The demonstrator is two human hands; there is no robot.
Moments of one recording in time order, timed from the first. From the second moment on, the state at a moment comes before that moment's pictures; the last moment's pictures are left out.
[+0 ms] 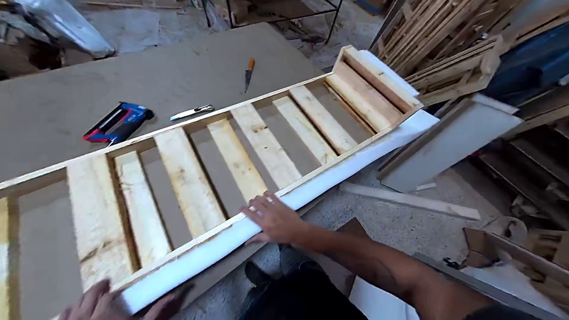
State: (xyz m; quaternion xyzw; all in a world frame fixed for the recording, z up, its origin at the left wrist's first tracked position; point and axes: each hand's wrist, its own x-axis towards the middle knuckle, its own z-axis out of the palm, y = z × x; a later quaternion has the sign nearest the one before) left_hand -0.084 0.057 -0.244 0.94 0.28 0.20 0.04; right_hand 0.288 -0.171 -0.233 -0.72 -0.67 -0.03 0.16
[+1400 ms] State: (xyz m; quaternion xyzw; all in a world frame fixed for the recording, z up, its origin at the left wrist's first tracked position) left_hand 0.277 -0.149 -0.263 0.93 0.18 0.31 -0.07; right_hand 0.500 -0.287 -0.262 -0.69 -0.67 -0.19 0.18
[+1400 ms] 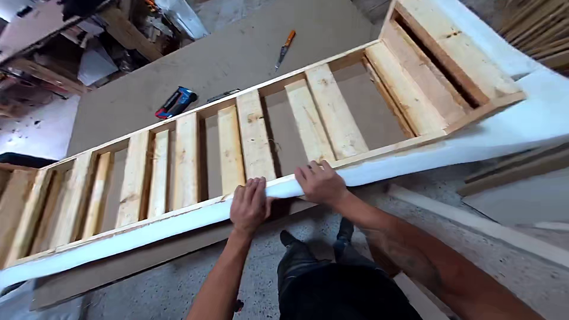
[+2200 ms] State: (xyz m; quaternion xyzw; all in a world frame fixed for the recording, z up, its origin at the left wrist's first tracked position) left_hand 0.606 -0.374 -0.239 0.98 0.19 0.10 0.00; right_hand 0.807 -0.539 -0.293 -0.66 -0.62 -0.37 0.21
